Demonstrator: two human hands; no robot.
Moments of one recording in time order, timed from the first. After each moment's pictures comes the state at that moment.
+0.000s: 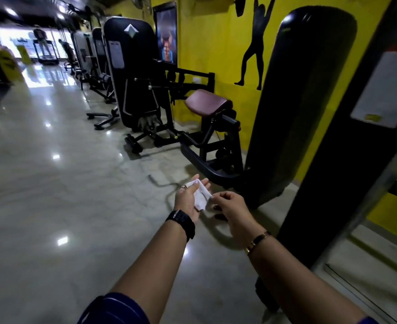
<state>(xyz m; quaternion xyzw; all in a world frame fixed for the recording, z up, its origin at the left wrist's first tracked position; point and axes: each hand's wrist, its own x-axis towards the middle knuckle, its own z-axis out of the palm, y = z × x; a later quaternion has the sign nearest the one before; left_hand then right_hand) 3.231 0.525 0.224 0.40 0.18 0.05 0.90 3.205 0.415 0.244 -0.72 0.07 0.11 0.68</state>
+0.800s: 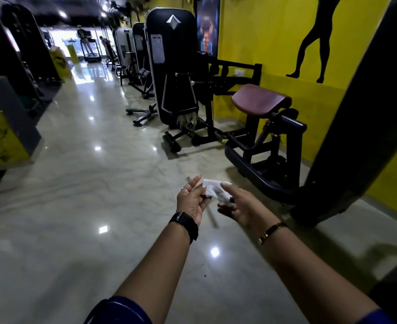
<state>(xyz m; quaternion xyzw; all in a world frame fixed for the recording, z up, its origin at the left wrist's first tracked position) 3.364 0.775 0.202 0.40 0.21 0.10 0.89 3.397 0.647 0.215 -0.59 0.06 0.26 0.76</state>
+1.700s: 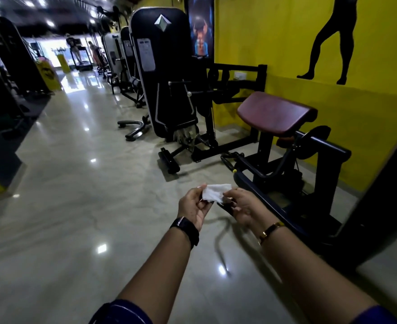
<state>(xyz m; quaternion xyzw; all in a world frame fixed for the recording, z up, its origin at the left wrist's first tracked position) 3.728 0.912 0.208 0.38 0.24 0.07 0.89 3.771 0.792 0.209 -0.51 0.11 0.22 0.82</state>
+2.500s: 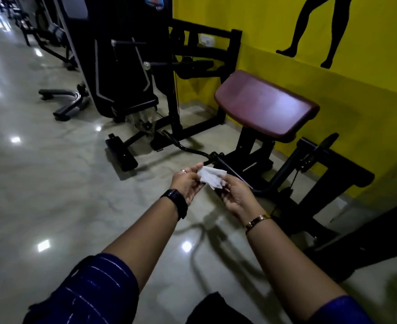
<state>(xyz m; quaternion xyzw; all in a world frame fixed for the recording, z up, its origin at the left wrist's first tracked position) 4.140 1.028 0.156 0.47 0.20 -0.09 0.85 4.130 0.900 0.162 -0.47 0.20 0.11 0.85</state>
